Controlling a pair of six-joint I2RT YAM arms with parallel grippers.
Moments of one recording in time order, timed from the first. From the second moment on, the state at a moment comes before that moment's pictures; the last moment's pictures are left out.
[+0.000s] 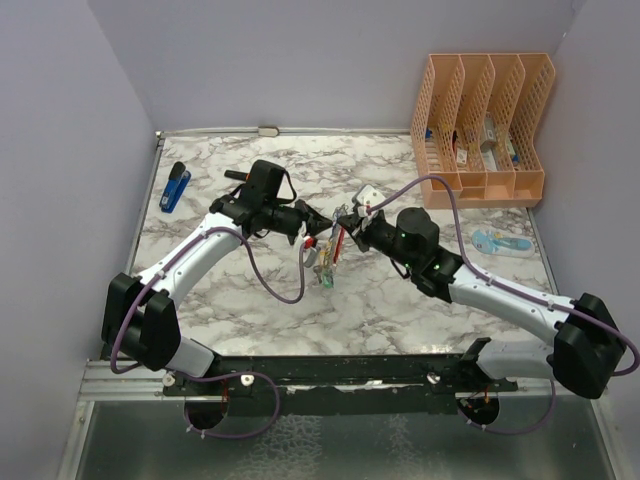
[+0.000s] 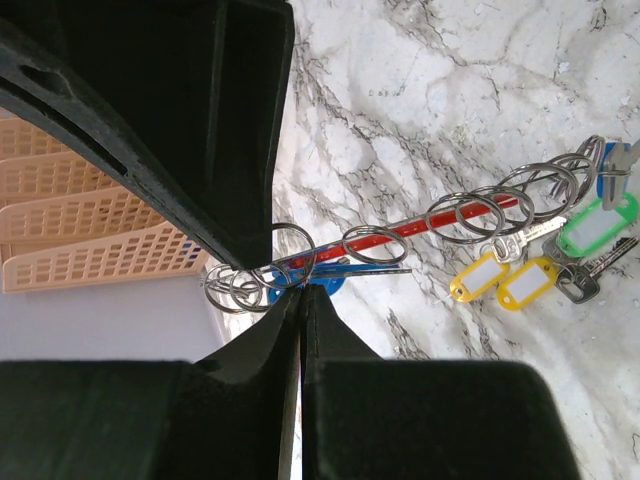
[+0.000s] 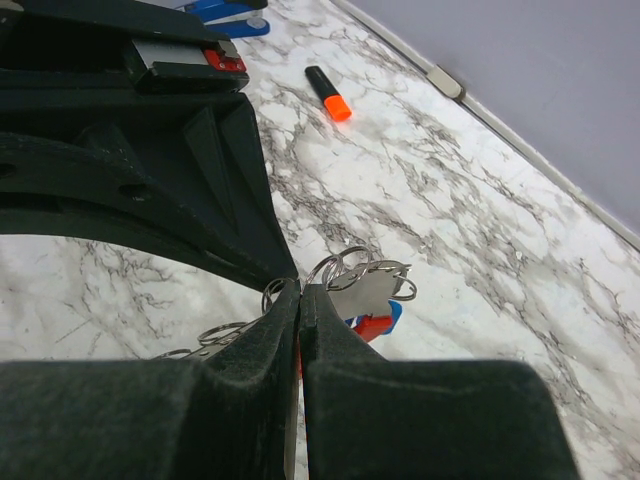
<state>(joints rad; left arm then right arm) -0.48 1.45 1.17 -0.55 0.93 1.72 0.80 1.24 0.77 0.36 -0.06 -0.20</state>
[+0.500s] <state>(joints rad) -0.48 1.45 1.17 -0.52 0.93 1.69 0.80 1.23 0.77 0.35 -0.06 -0.20</state>
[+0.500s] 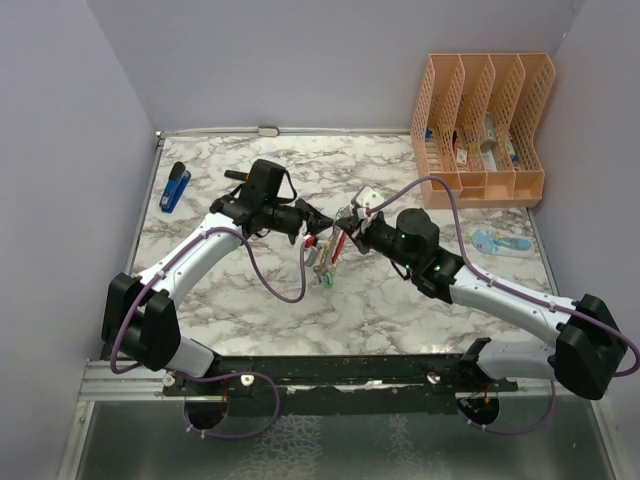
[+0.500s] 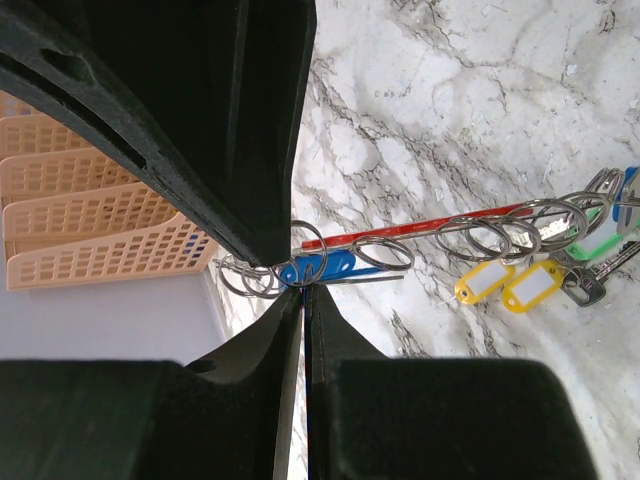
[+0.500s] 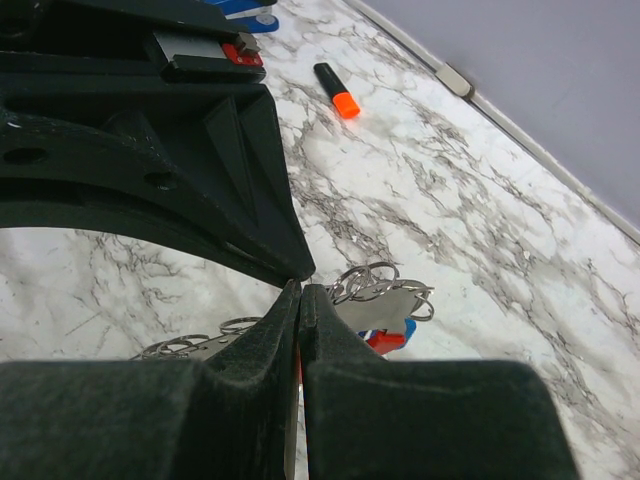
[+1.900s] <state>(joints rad) -0.49 1.46 1.25 -0.38 0.93 1.22 0.80 1.25 0.77 0.34 0.01 -0.20</state>
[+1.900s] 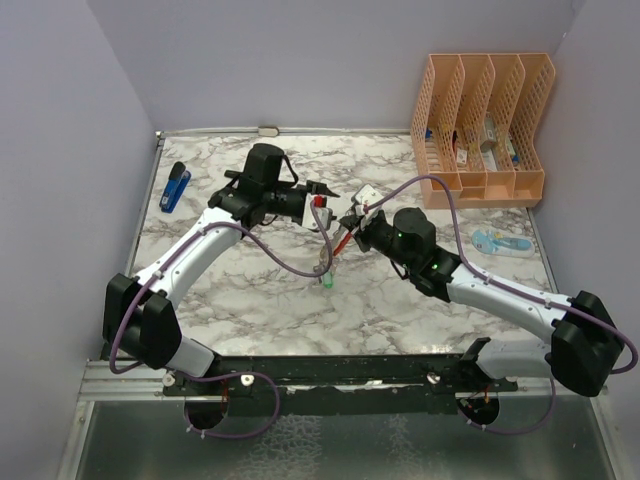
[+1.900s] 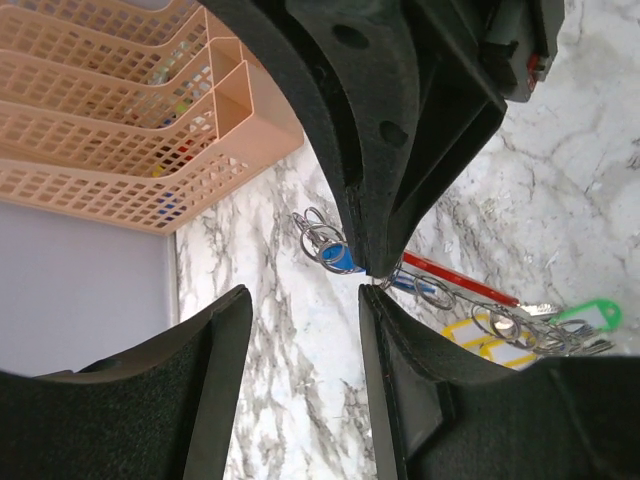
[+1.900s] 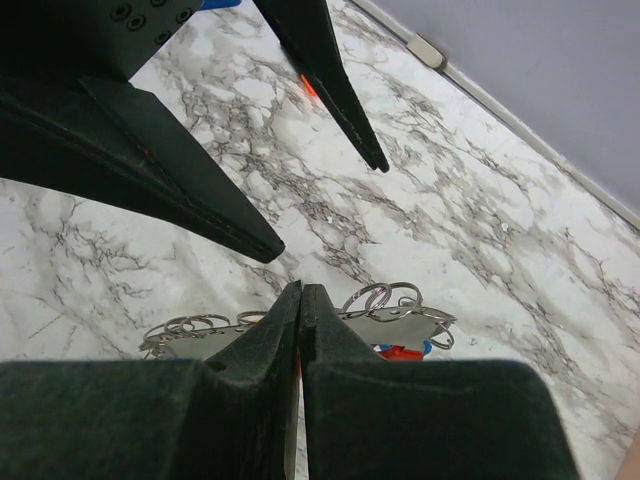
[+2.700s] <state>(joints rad) -0.51 1.46 1.18 -0.24 0.92 0.75 0.80 1.25 0.78 0.33 0.05 -0.20</state>
